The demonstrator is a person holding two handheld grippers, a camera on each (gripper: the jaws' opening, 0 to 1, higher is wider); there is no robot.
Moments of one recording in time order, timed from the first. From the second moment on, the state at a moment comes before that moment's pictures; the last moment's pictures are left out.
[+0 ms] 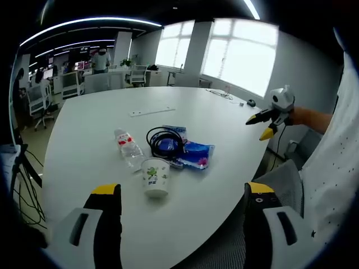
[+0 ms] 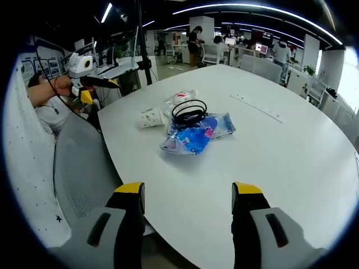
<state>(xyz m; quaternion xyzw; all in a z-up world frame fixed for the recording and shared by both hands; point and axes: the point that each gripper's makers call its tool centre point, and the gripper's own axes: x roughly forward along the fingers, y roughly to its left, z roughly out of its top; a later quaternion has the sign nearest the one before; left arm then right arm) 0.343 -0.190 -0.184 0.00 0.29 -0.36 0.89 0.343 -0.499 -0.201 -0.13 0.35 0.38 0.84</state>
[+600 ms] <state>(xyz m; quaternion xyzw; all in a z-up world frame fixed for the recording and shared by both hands) 0.342 -0.191 -0.186 0.00 0.29 -0.36 0.89 0.344 -0.501 -0.205 -0.13 0.36 0.38 0.84</state>
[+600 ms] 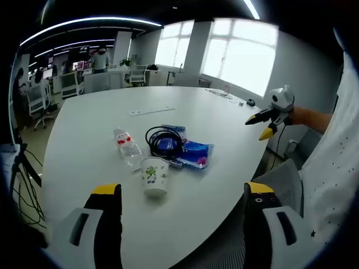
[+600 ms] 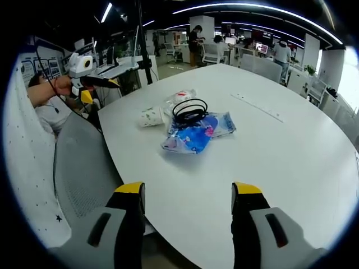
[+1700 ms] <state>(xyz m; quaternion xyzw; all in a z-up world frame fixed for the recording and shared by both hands) 0.344 -0.189 -0.184 0.00 0.29 -0.36 0.89 0.347 -0.500 -0.201 -0.14 0.35 0.39 0.84</state>
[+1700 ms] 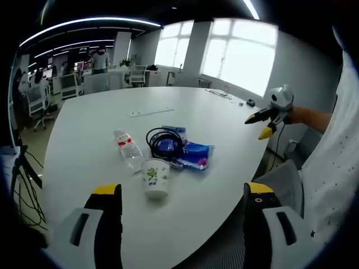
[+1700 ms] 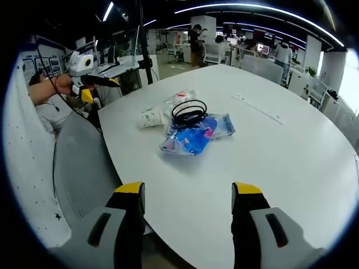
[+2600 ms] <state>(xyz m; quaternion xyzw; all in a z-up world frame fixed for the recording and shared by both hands) 0.349 -0.188 -0.182 0.00 0.29 -0.36 0.89 0.354 -0.498 -0.200 -0.14 0.35 0.39 0.84</state>
